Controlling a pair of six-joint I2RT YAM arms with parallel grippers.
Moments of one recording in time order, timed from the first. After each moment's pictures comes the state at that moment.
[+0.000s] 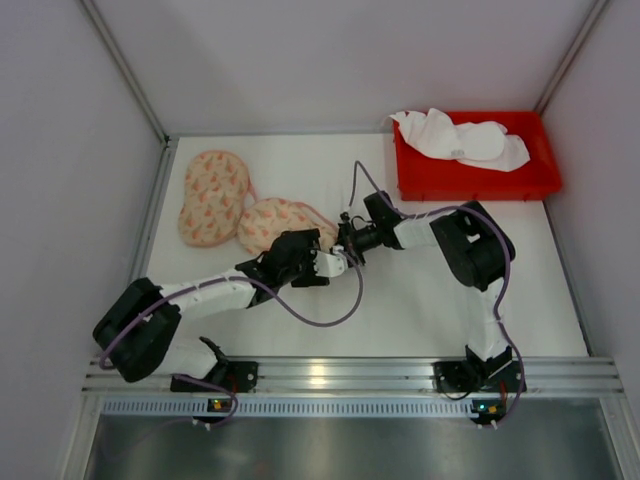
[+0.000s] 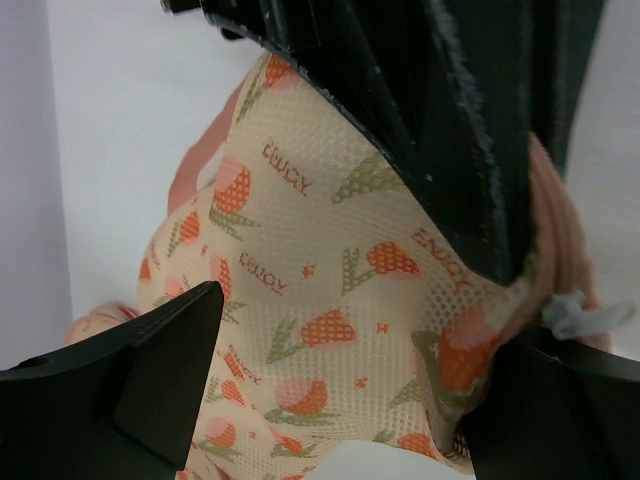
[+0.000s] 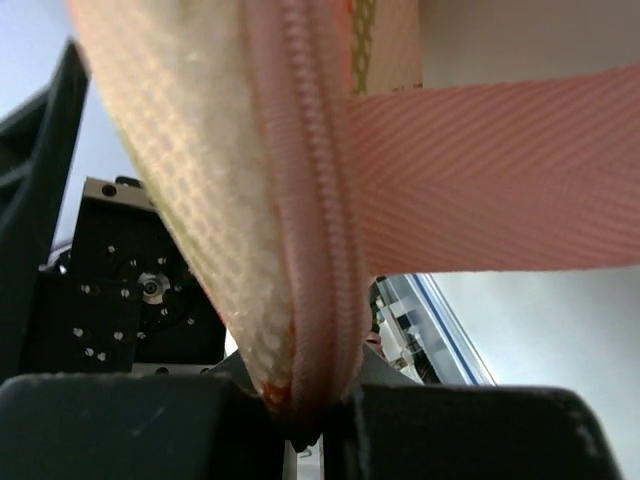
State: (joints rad) left arm -0.76 1.33 0.59 0.12 -0.09 0.86; right arm 0.55 2.07 1.10 0.14 -1.17 1.13
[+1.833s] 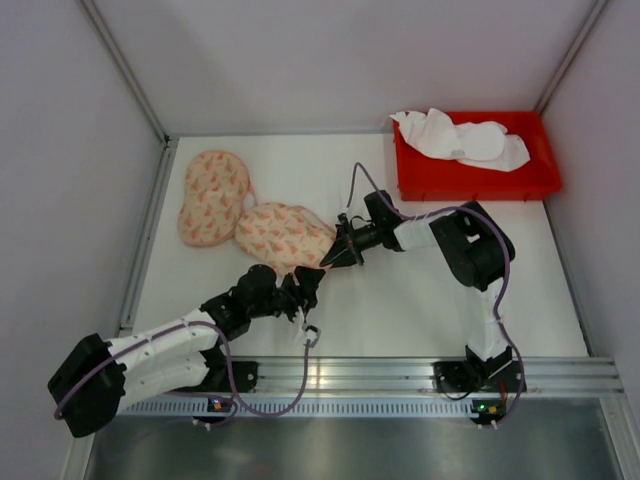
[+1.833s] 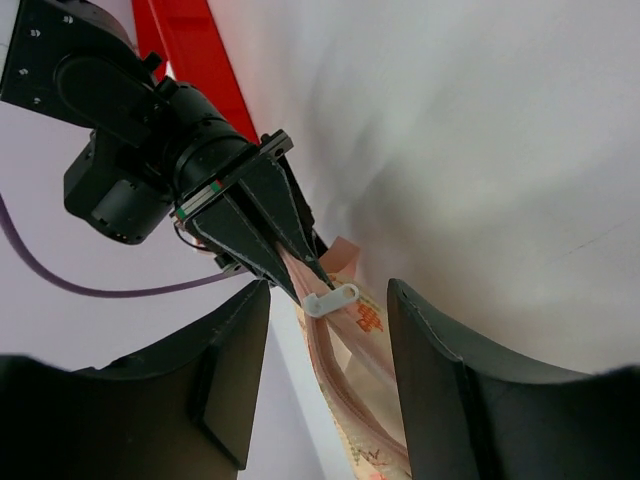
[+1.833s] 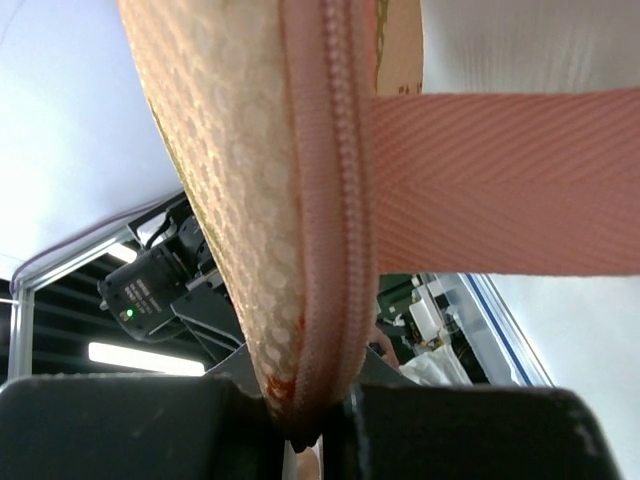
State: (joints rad) left arm -0.82 0.93 0.32 0.13 0.36 1.57; right arm 0.56 2.07 1.08 0.26 -1.24 1.27
